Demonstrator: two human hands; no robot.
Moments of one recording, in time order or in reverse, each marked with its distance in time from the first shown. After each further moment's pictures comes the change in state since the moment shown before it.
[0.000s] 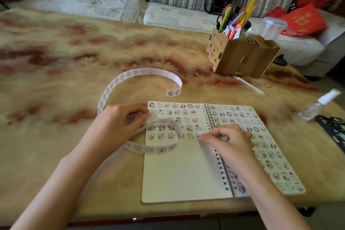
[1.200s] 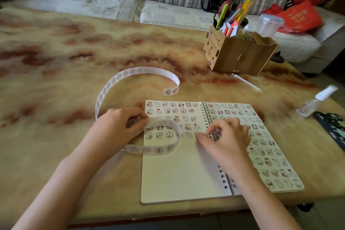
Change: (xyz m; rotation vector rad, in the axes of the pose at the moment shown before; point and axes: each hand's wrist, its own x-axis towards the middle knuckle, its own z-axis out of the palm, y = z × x) left_hand -0.001 0.001 0.004 0.063 -0.106 -0.078; right_hand 0.009 0.006 0.010 -0.254 0.115 -0.155
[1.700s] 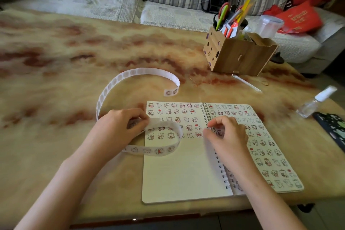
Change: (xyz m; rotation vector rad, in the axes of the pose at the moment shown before) left_hand -0.001 0.001 0.000 -0.005 0.001 -0.013; right_hand 0.003 0.002 -0.002 0.151 0.010 0.018
